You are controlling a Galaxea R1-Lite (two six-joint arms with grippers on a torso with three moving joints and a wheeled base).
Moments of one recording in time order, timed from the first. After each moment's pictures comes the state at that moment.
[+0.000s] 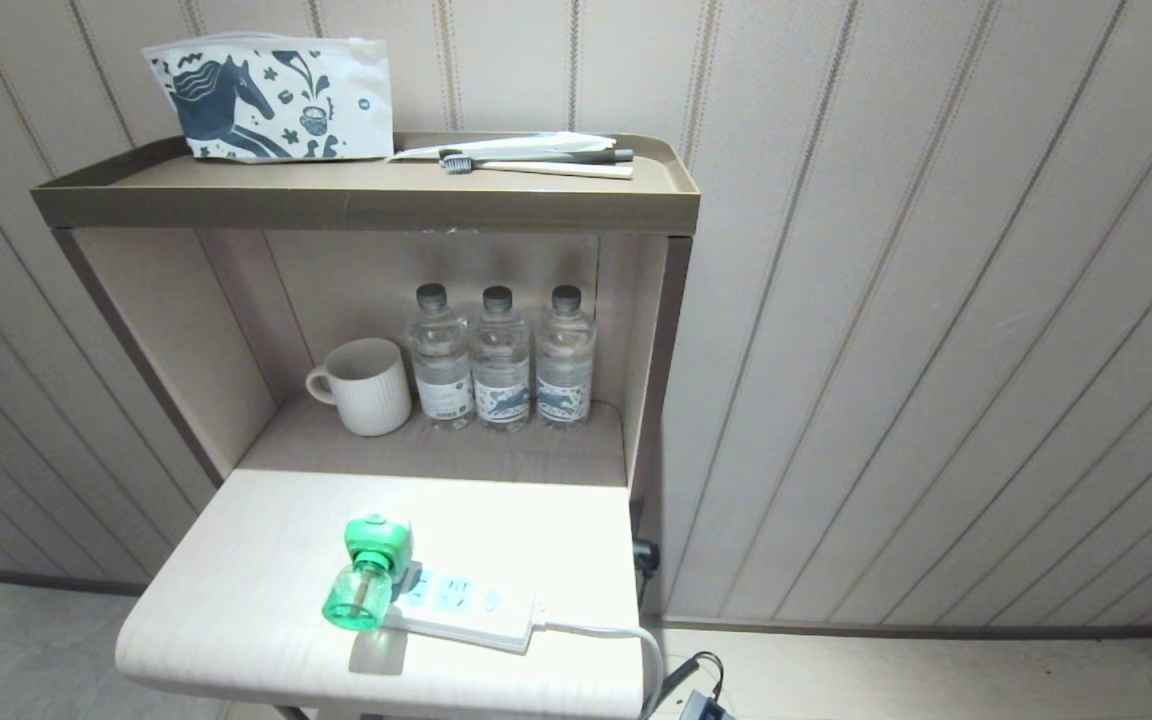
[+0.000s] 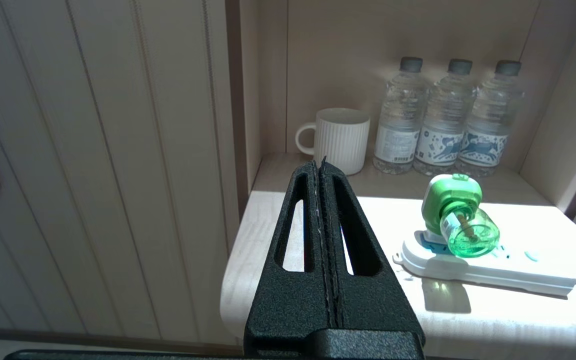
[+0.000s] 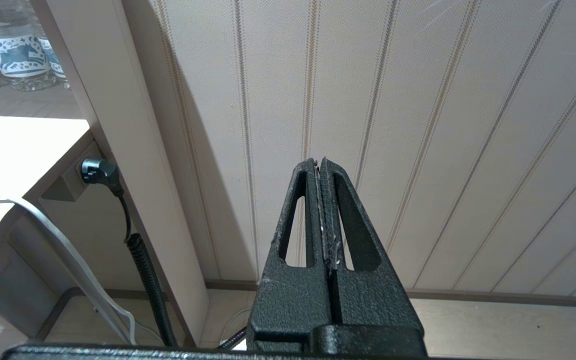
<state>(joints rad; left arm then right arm) 0.00 0.00 0.00 -0.26 -0.01 -0.01 -0.01 0.00 0.00 -0.15 -0.02 0.02</state>
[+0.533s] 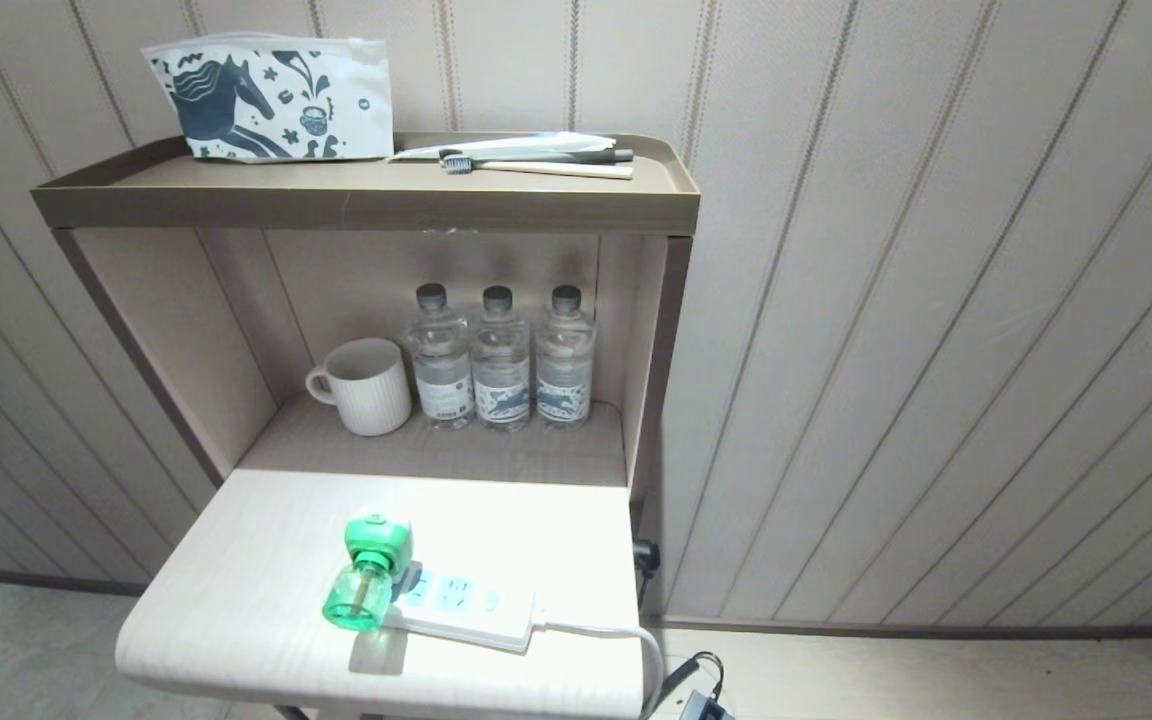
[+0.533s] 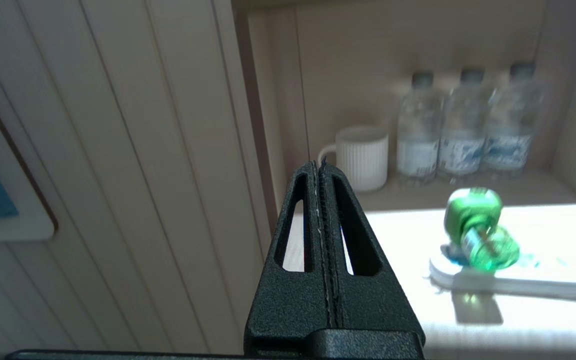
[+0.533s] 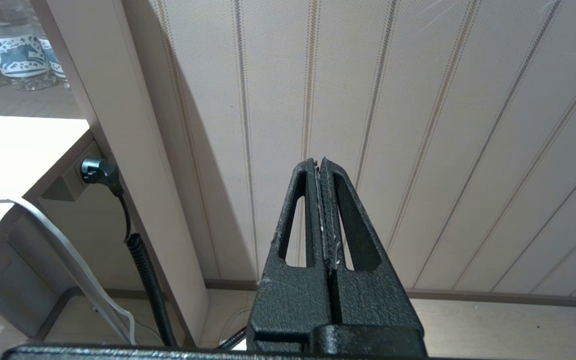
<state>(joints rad) 0.00 0.06 -0.23 -0.12 0.00 0.13 0.00 0.00 0.00 -0.15 -0.02 0.02</state>
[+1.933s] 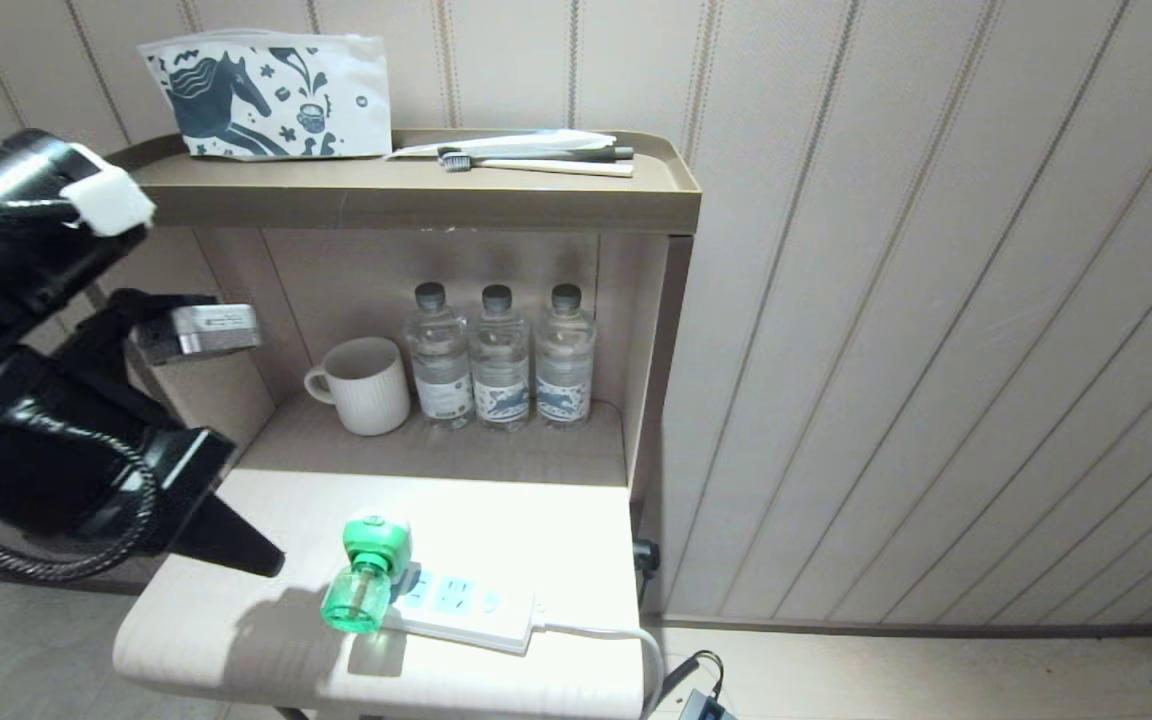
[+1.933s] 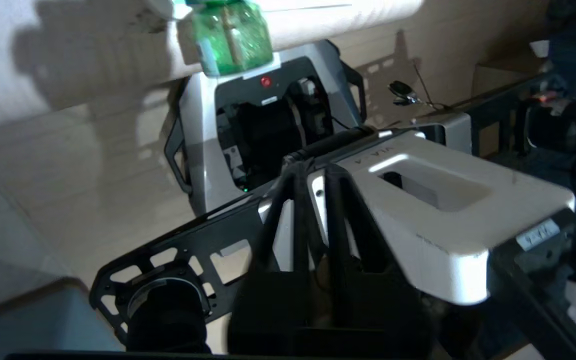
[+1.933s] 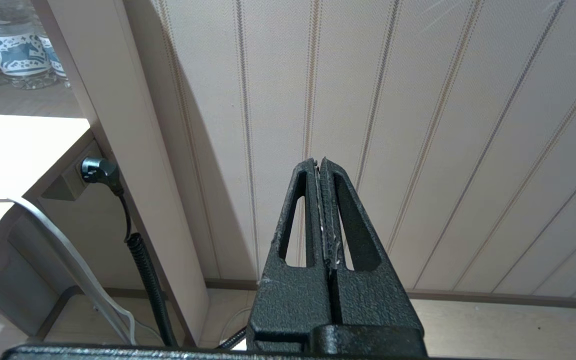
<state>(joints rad) -0.41 1.58 -1.53 1.16 -0.29 -0.18 0.00 0.00 0.00 -0.15 -0.01 0.01</state>
